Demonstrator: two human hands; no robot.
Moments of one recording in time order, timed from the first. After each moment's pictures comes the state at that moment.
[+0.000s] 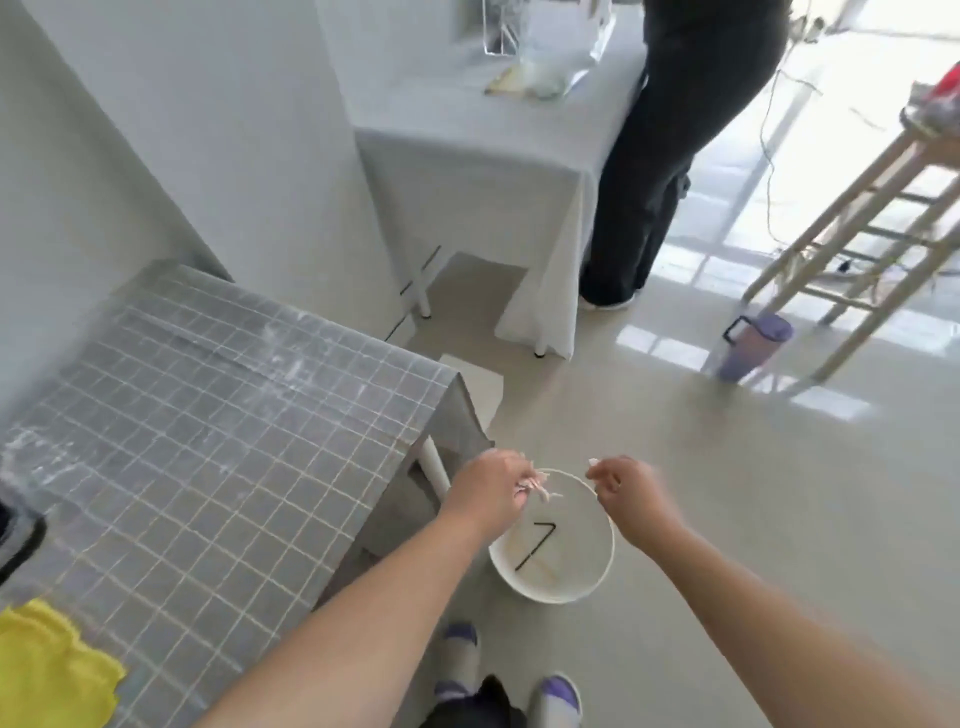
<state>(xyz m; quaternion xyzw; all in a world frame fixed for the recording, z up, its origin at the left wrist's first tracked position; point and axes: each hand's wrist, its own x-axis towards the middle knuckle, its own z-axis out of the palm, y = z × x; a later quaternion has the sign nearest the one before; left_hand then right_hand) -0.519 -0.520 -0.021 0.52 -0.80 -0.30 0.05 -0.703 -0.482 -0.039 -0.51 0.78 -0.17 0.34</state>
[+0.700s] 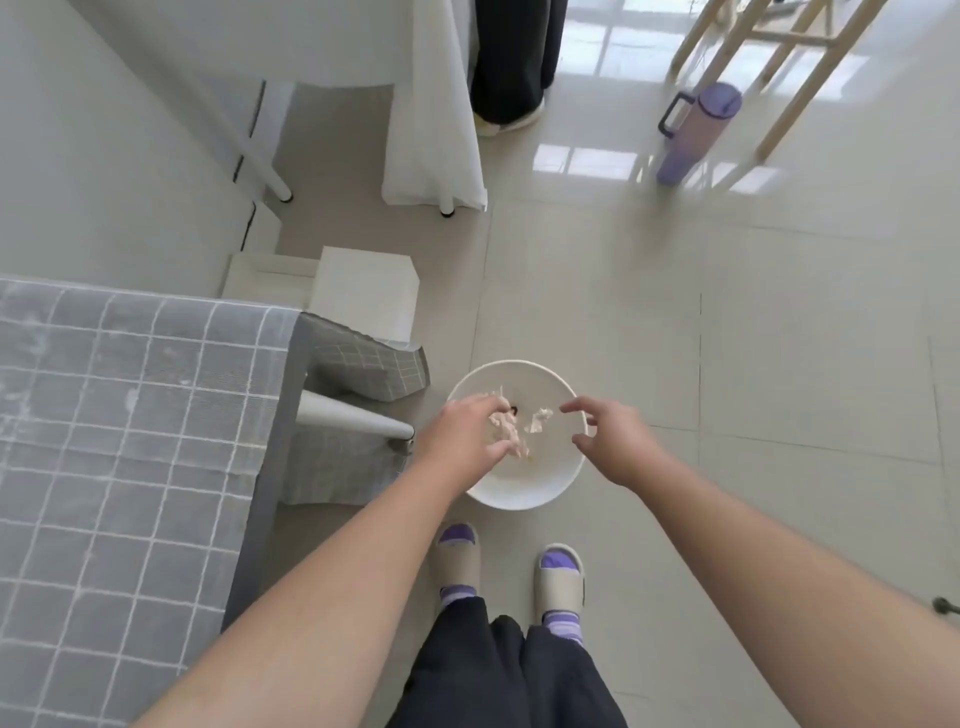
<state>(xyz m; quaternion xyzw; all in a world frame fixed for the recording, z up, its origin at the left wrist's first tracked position) -0.570 -0.578 -0.177 0.46 -0.80 -0.37 -0.12 -0.737 -0.491 -0.181 -0.35 0.82 -0.07 0.45</state>
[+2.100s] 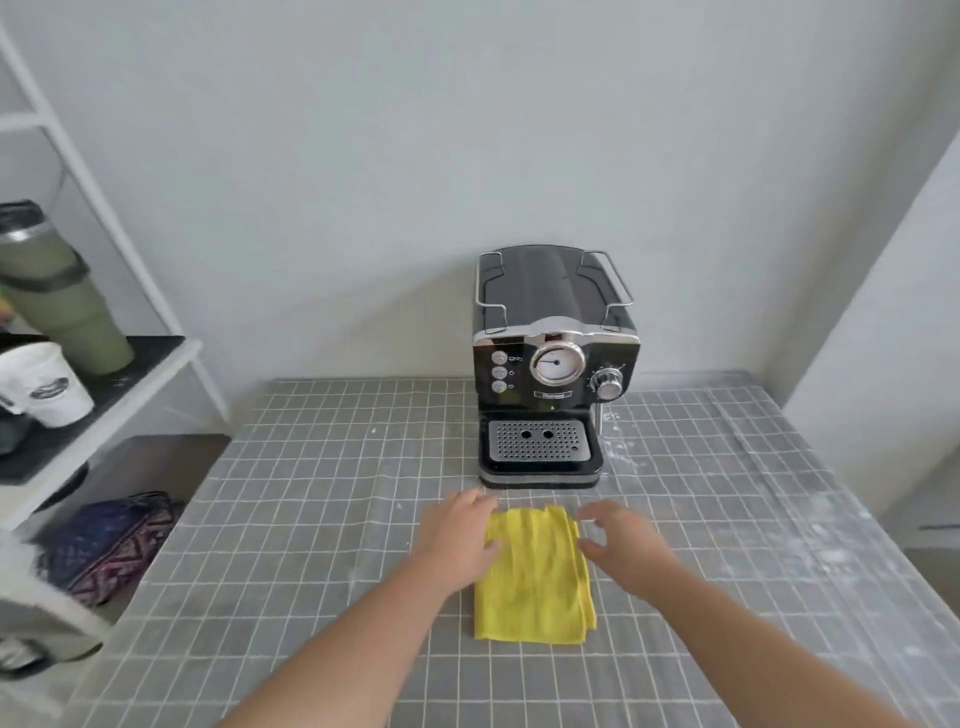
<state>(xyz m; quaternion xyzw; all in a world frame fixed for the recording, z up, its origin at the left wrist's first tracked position) -0.086 -0.318 0.054 0.89 -0.44 -0.11 0.07 -0.223 -0.481 0.065 -0.91 0.29 0.05 0.29</state>
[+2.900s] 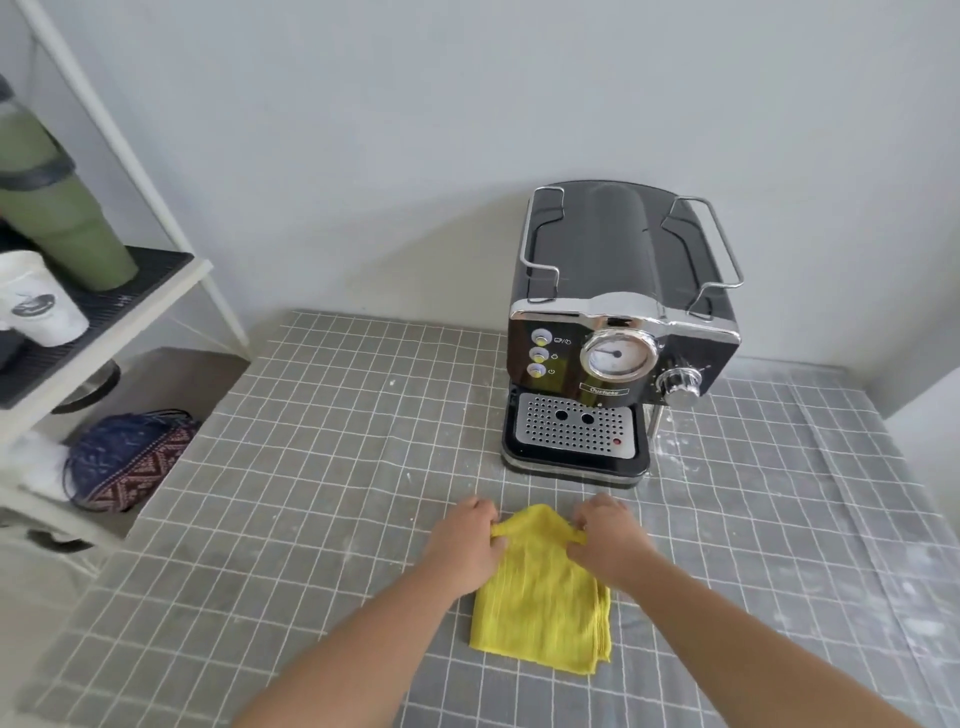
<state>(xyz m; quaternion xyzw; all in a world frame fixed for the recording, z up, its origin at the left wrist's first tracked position) -0.063 -0.338 -0.007 0.91 -0.29 -0.24 0.20 -0.143 -0.508 -0.006 -0.92 0.26 0.18 0.23</state>
